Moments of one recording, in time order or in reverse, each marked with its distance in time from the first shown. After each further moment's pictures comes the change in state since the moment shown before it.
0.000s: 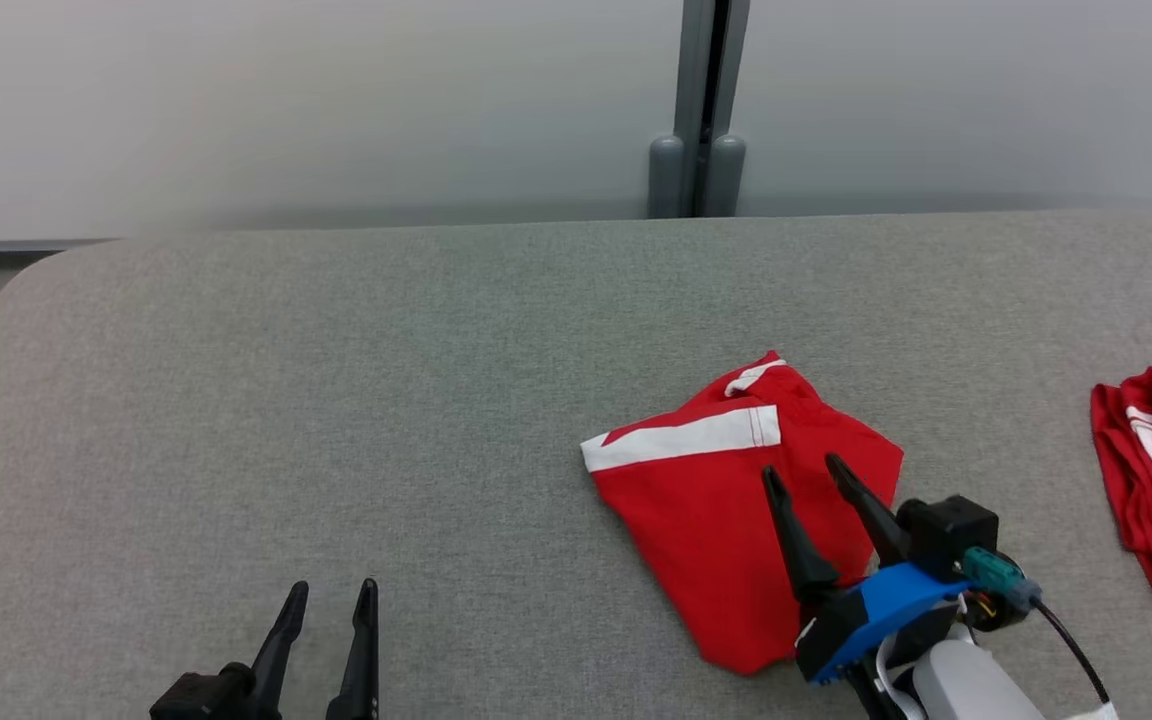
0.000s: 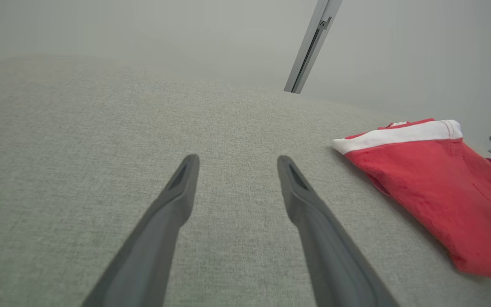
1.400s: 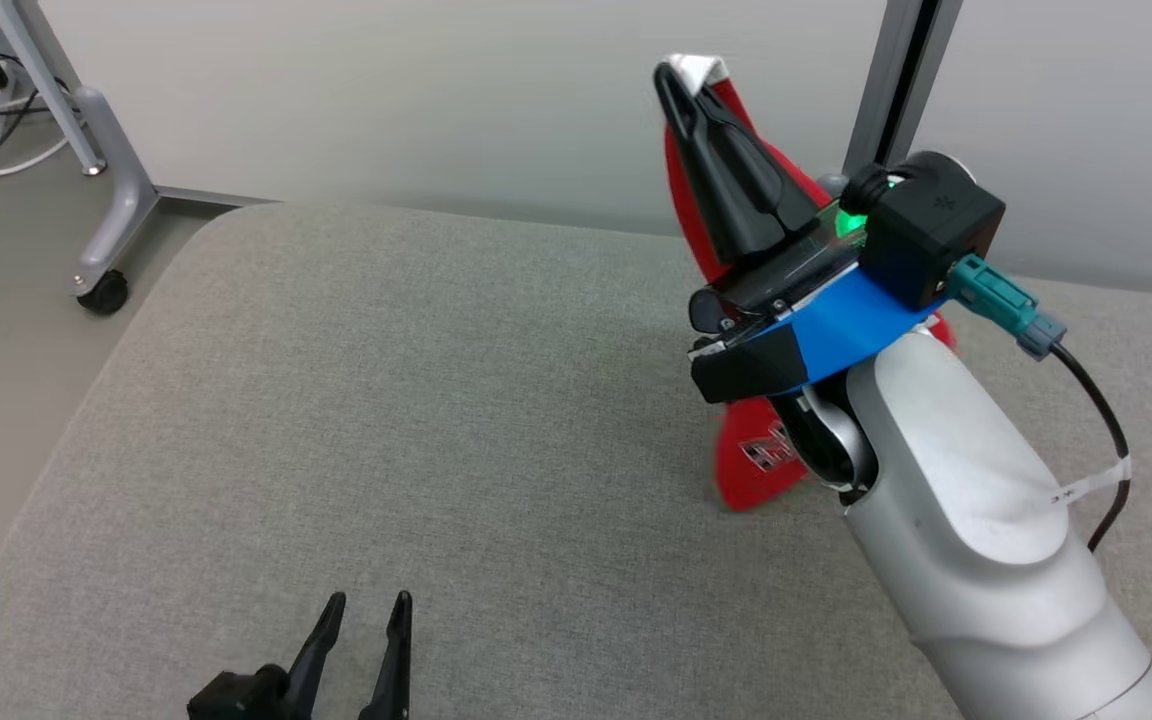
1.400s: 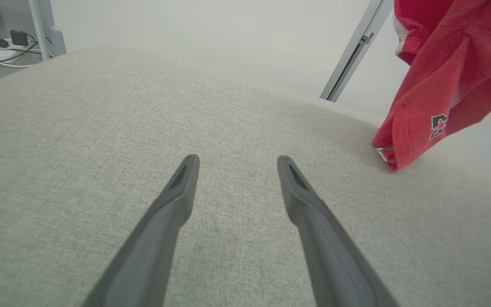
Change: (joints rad) left arm -0.043 0.012 -0.090 0.059 -0.055 0.000 0.000; right arm -0.478 0.001 0.181 -0.220 0.031 0.000 0.000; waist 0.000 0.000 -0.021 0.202
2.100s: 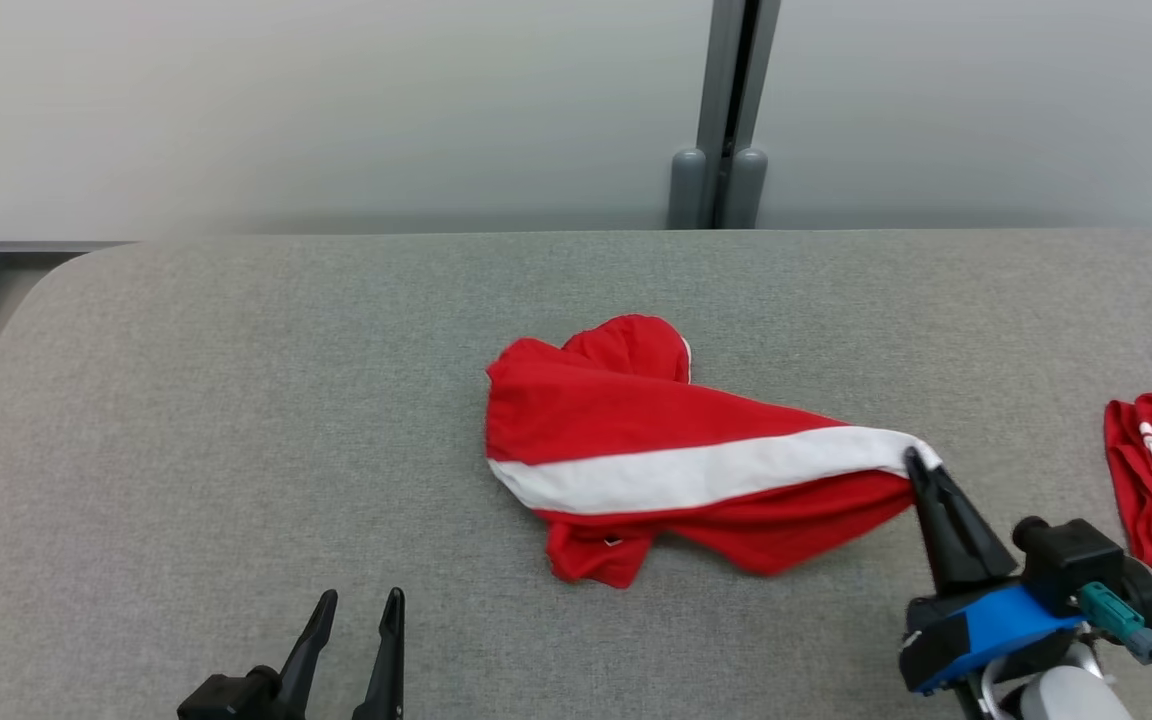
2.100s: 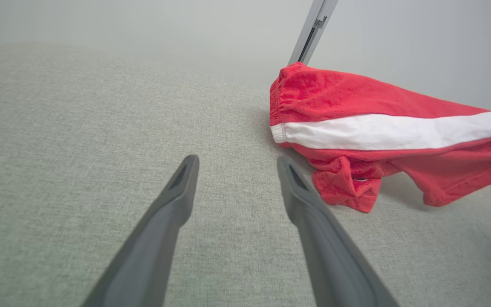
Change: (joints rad) left arm 0.031 -0.013 0.037 -0.028 0.018 0.000 0.000; right arm 0.602 -0.069 -0.317 -0.016 -0.164 0.000 0.000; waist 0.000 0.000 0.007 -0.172
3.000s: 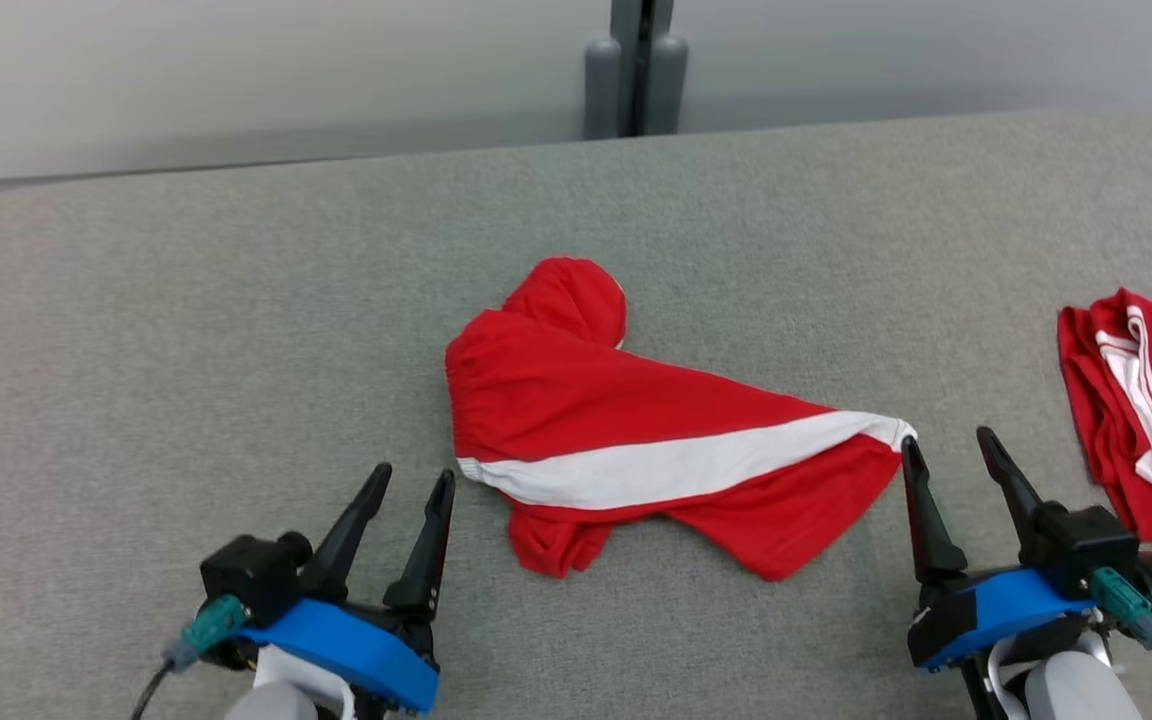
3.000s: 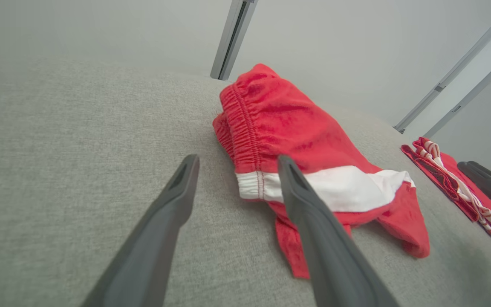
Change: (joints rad) left arm -0.237 0.103 -0.232 0.023 -0.212 0.000 0.000; right arm -0.020 0.067 -0.152 0.043 -0.115 0.000 0.000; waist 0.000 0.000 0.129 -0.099
